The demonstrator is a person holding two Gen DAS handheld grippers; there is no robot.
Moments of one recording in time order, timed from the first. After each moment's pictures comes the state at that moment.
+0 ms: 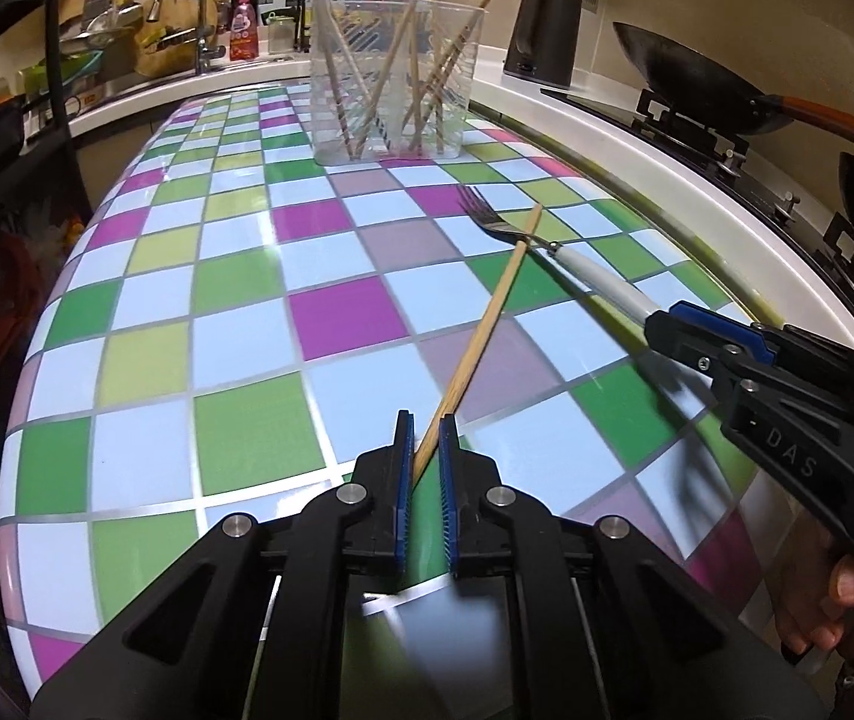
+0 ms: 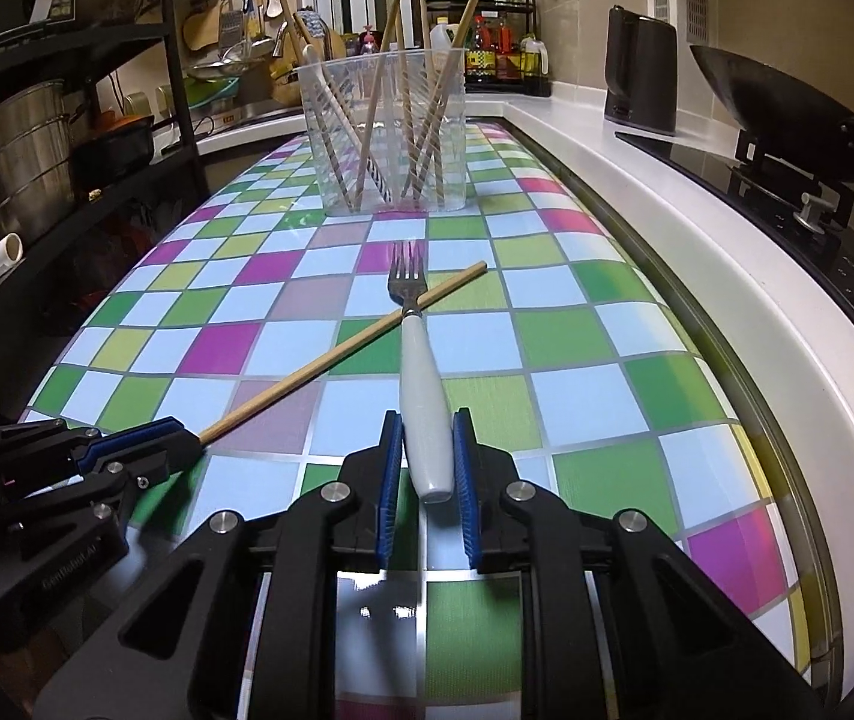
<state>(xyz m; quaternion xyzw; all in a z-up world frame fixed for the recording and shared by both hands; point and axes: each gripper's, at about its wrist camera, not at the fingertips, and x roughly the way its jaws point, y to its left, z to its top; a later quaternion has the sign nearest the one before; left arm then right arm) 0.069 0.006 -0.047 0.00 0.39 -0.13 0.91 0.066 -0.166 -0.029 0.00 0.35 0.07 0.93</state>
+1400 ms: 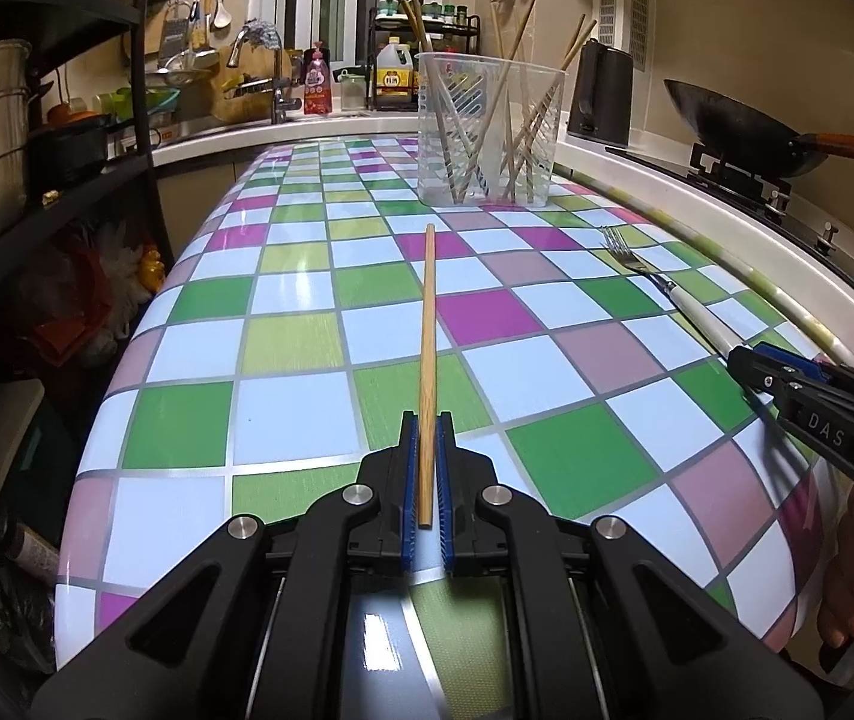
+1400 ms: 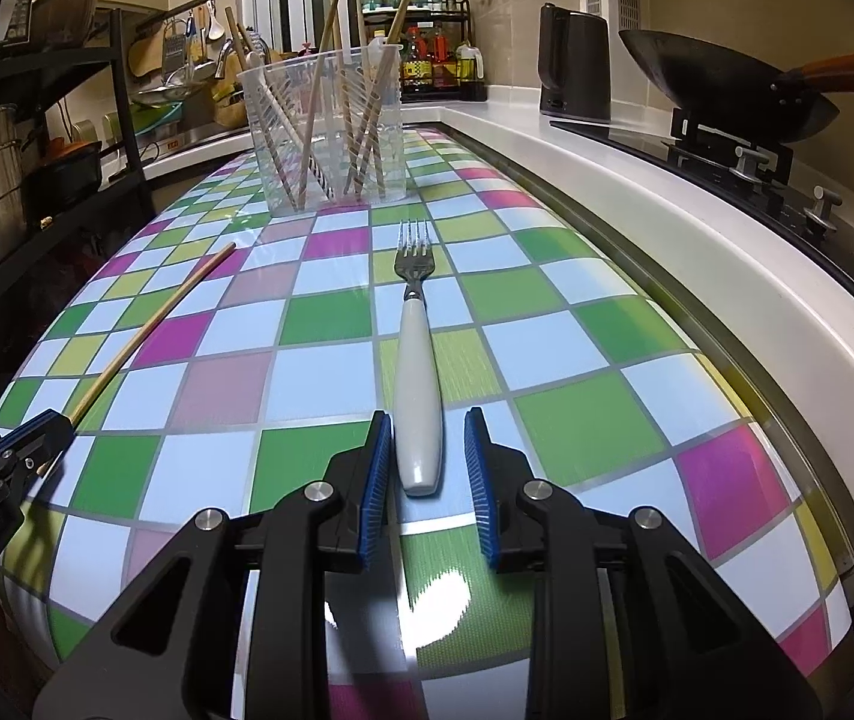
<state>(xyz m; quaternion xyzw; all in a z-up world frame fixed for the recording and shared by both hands) 0.037 0.048 -0.057 0.00 0.31 -0.06 0.95 0.053 -0.167 -0.050 0.03 0.33 0.01 0.94</state>
